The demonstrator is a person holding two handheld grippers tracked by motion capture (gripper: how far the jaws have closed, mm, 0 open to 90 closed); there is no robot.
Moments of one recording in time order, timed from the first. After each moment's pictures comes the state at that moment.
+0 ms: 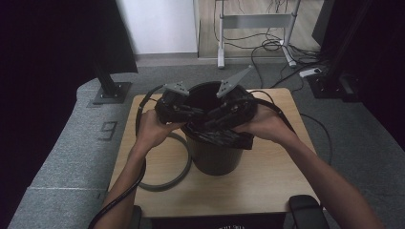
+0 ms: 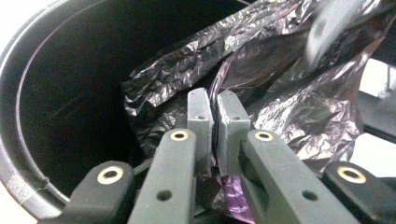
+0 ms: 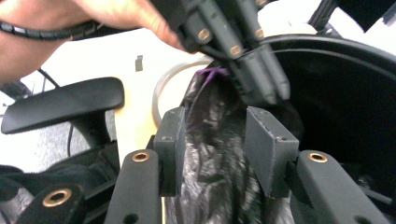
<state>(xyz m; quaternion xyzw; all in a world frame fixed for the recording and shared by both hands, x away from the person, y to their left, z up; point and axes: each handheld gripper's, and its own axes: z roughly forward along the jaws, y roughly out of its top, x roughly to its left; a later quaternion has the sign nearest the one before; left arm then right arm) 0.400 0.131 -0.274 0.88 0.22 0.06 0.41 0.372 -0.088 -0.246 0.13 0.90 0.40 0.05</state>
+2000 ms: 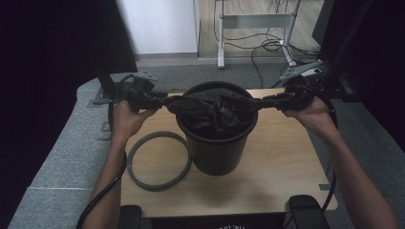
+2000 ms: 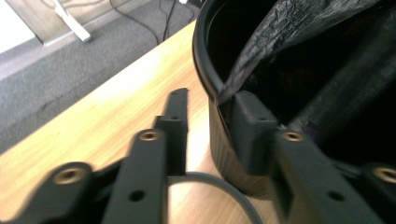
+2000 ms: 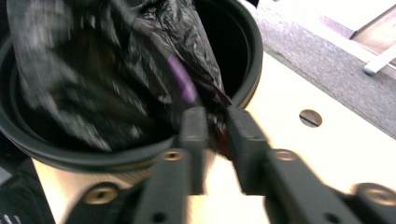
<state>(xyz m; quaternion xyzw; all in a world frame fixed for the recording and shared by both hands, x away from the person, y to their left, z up) 0.430 0.205 -0.264 0.85 0.32 0.16 0.38 0.413 -0.234 -0.265 0.30 0.85 0.42 0.13</state>
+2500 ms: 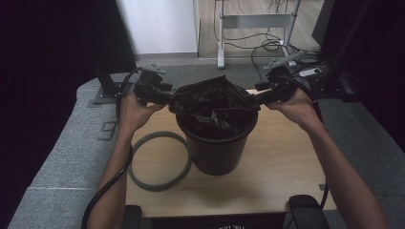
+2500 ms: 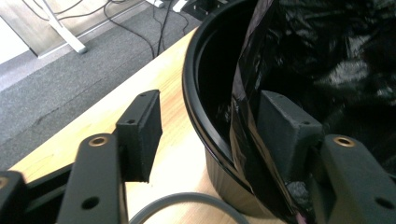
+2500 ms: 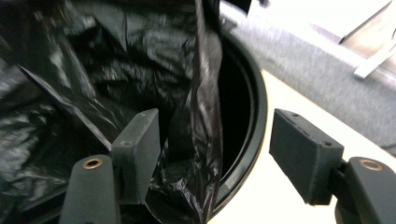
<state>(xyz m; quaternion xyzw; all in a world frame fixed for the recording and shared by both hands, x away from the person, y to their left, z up) 0.449 0.185 -0.259 0.85 0.32 0.15 0.38 0.434 -0.193 -0.258 0.32 0.84 0.41 0.15</state>
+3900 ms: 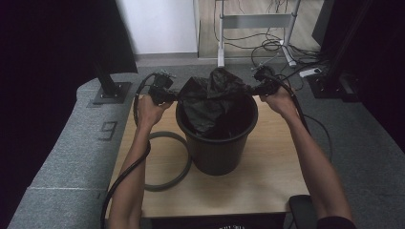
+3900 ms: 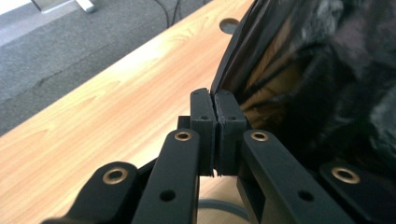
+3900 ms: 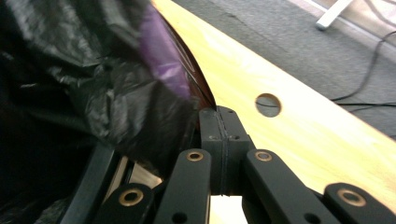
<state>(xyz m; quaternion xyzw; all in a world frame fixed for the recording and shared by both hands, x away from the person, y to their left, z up) 0.512 0.176 -0.328 0.86 0.37 0.13 0.33 0.517 -0.190 -0.317 0.39 0.85 0.32 0.17</state>
